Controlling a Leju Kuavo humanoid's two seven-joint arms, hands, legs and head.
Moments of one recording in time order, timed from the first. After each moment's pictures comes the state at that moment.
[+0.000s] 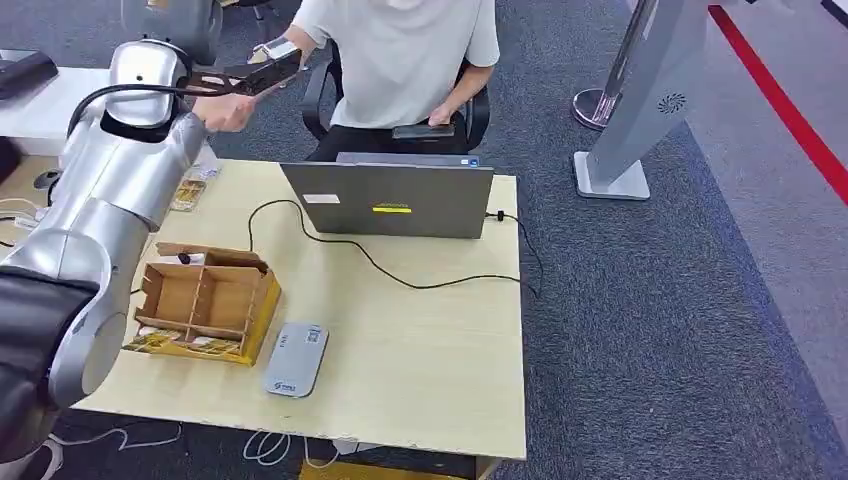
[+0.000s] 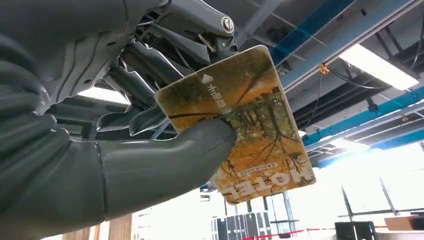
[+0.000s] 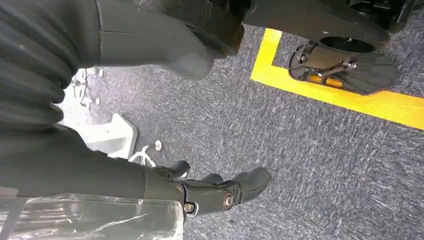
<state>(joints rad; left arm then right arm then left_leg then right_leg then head) -1.26 0.15 -0.38 -0.61 -1.48 0.28 0.16 -0.15 0.13 -0.45 -0.23 0.97 -0.12 0.22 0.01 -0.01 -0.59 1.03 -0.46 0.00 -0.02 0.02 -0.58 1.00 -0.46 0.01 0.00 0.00</state>
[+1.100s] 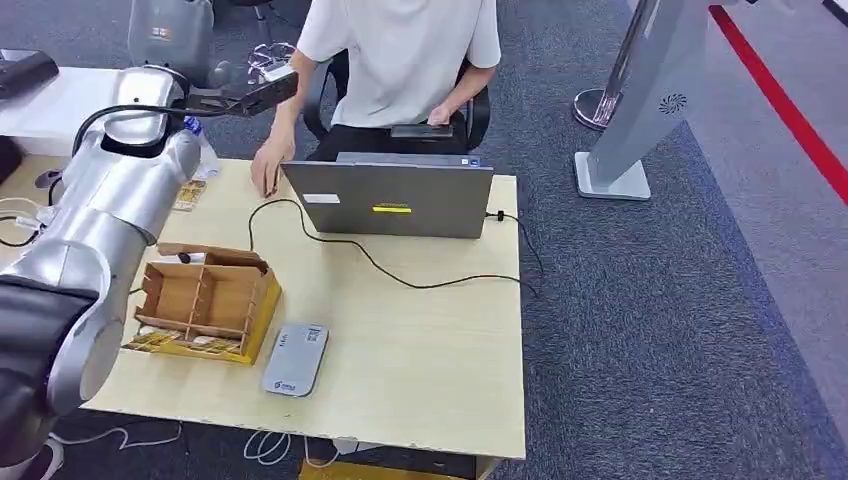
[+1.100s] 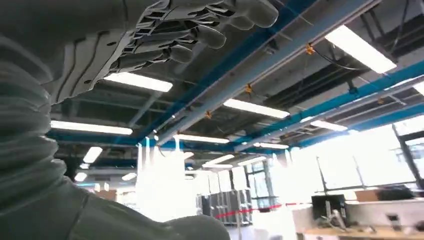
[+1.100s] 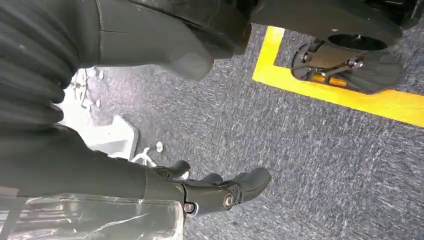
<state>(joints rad) -1.18 0.20 -0.37 -0.61 -1.31 0.33 0.04 -0.13 0.13 -0.46 -0.22 0.95 -0.14 0.20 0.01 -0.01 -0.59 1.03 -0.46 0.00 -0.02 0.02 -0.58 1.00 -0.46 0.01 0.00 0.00</state>
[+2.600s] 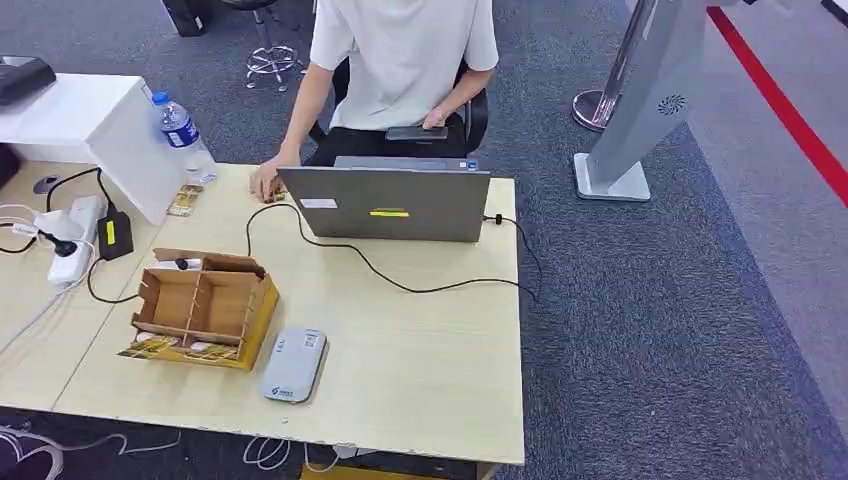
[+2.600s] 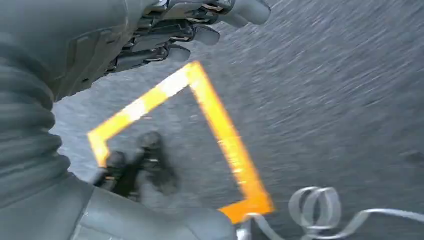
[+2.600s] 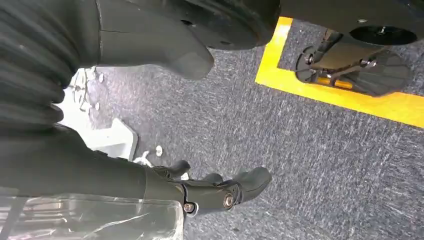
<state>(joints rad) -0.07 0.18 1.24 -0.27 0.03 0.17 -0.07 -0.10 0.11 -0.57 -0.21 1.05 -0.10 0.15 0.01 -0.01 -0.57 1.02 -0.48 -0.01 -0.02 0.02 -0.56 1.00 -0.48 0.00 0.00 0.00</state>
